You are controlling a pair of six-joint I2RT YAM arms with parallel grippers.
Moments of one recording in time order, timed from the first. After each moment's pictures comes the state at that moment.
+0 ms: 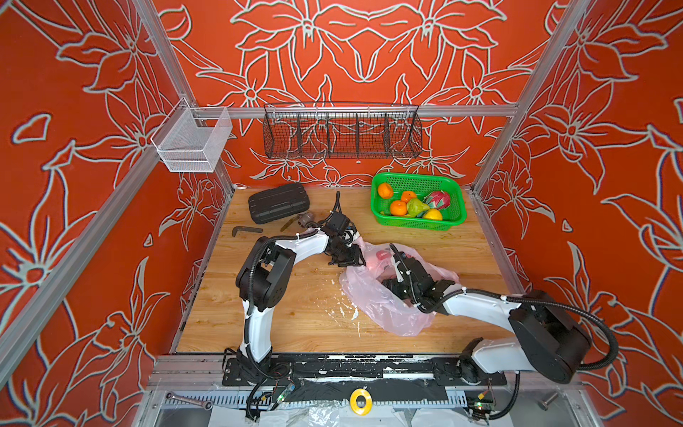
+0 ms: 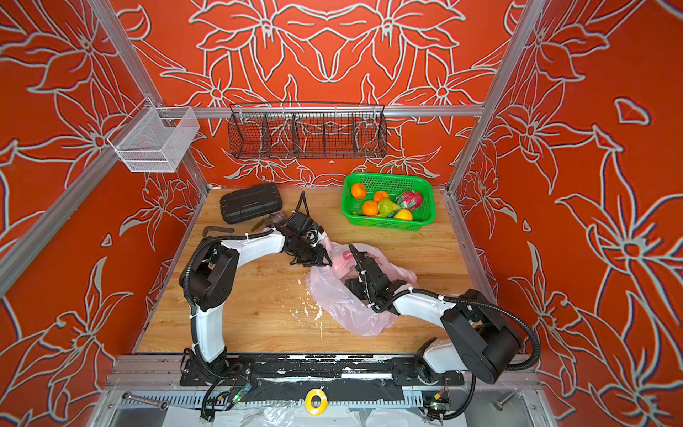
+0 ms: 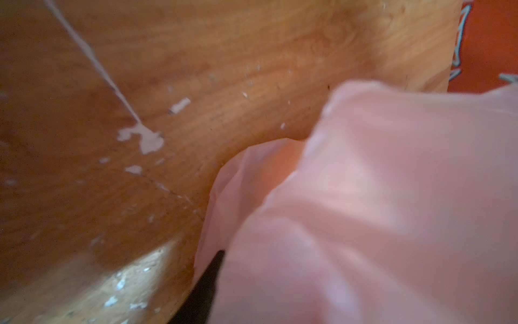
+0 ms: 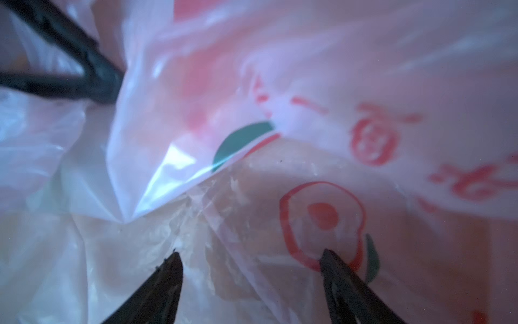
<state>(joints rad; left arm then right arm) -0.48 1.99 1.34 -0.52 0.58 -0.40 0.66 1.36 0.52 -0.05 0.05 0.49</state>
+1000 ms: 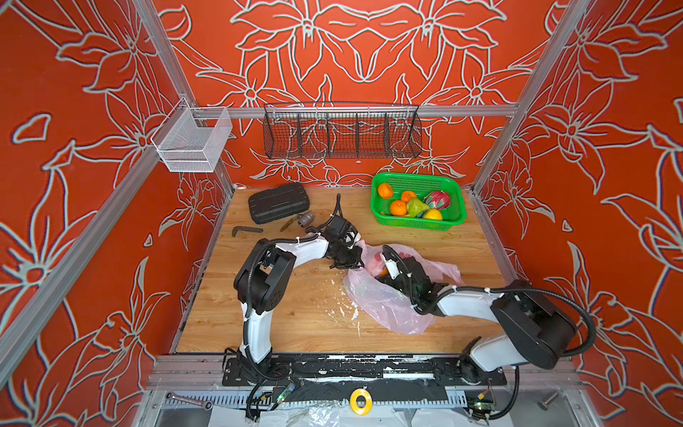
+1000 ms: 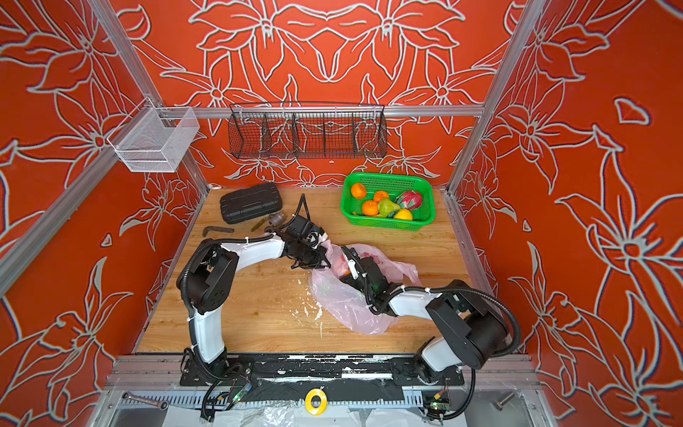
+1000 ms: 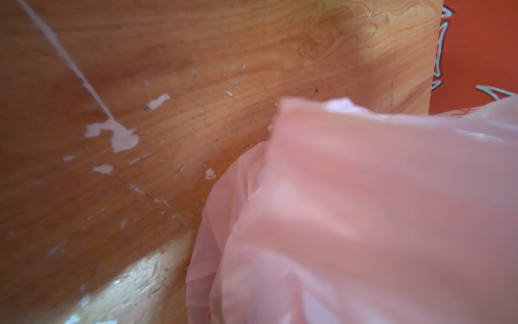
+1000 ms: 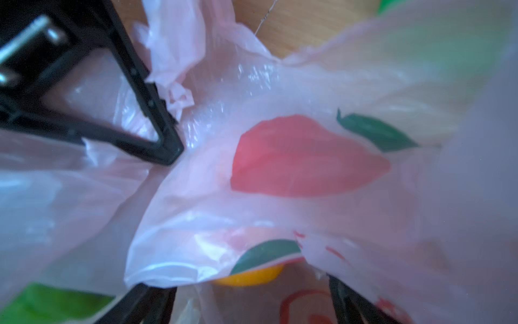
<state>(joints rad) -0.50 1.97 1.30 -0.43 0.60 -0.46 0.66 1.50 0.50 0.37 0.11 0.08</state>
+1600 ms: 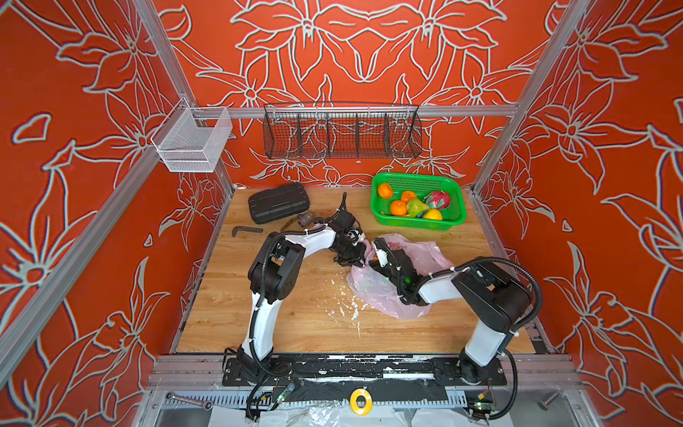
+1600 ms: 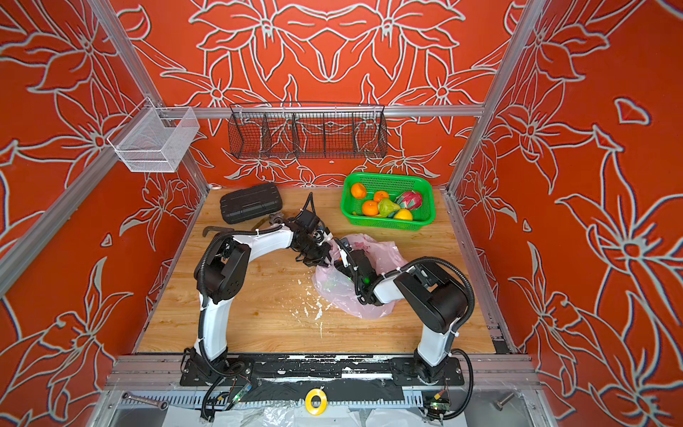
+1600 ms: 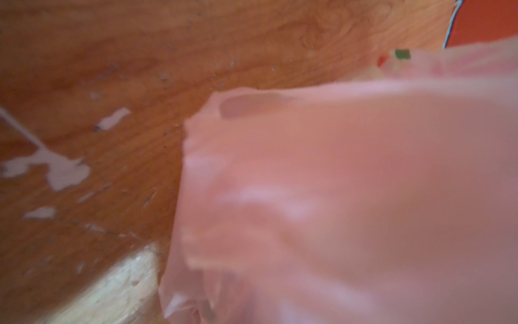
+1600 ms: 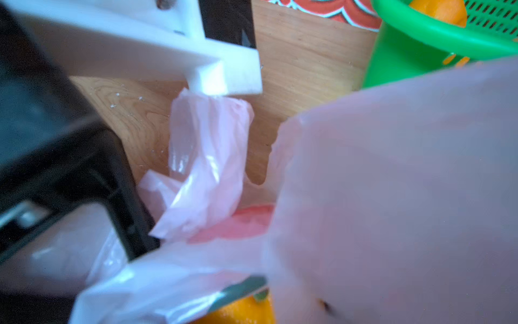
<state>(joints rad) -0.48 2.11 1.51 -0.64 0.68 -0.44 0.66 1.74 0.60 0.63 0.15 0.07</state>
